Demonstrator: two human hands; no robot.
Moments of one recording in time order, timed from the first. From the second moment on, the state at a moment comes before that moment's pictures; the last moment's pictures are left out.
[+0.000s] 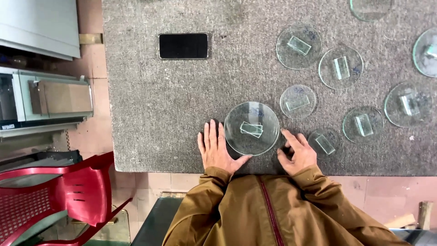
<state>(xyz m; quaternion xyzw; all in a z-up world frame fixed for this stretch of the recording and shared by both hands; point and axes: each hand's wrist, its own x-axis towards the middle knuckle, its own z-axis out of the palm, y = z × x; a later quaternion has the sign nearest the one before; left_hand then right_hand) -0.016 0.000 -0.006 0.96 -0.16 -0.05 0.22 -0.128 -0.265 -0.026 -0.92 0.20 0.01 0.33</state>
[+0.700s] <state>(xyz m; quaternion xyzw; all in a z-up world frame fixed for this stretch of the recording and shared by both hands) -0.015 0.002 -0.009 0.96 -0.16 -0.06 0.22 -0.119 -0.250 -0.015 -0.95 0.19 -0.05 0.25</state>
